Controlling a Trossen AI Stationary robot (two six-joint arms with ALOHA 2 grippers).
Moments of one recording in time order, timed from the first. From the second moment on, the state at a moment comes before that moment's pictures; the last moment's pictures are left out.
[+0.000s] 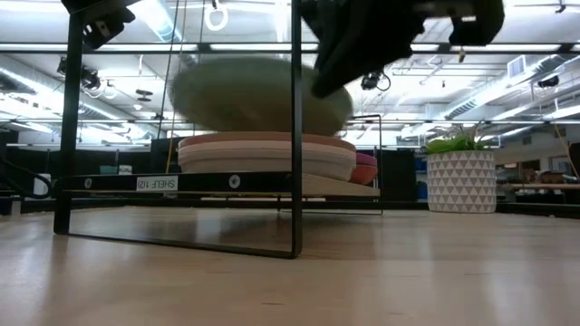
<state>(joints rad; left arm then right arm) -0.45 0.75 0.76 -0.56 -0.34 -0.60 0.39 1.81 1.34 -0.46 0.26 -0.39</state>
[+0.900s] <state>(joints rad) -0.45 0.75 0.76 -0.57 -0.34 -0.57 0.47 1.83 1.36 -0.56 0.58 -0.14</state>
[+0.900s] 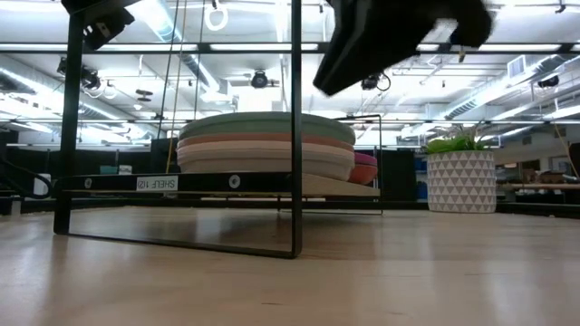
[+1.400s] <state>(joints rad) -0.45 0.75 0.76 -0.58 -0.30 -0.56 0.49 1.73 1.28 -0.44 0.55 -0.17</state>
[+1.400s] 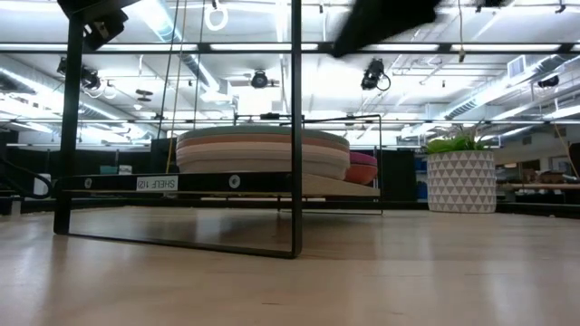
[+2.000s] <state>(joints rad) -0.45 0.75 0.76 -0.60 -0.20 -0.56 0.65 1.70 1.19 -0.97 0.08 0.28</state>
